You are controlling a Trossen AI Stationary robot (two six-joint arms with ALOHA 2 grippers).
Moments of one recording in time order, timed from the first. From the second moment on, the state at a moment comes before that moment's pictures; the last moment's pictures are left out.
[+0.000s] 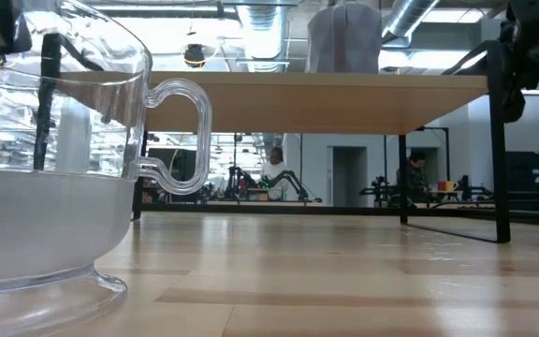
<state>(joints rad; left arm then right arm) -0.58 0.79 0.81 -0.85 0.05 -0.90 0.08 0.00 0.24 -0.36 0.49 0.45</state>
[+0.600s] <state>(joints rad) -0.58 0.79 0.81 -0.84 0.05 -1.04 0.08 0.00 0.24 -0.36 0.49 0.44</state>
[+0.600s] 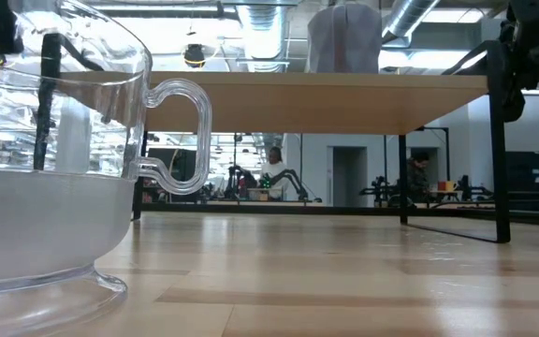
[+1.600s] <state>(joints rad) -0.58 0.99 0.81 -0.95 0.14 -0.59 0.08 0.00 0.24 -0.36 0.49 0.44</state>
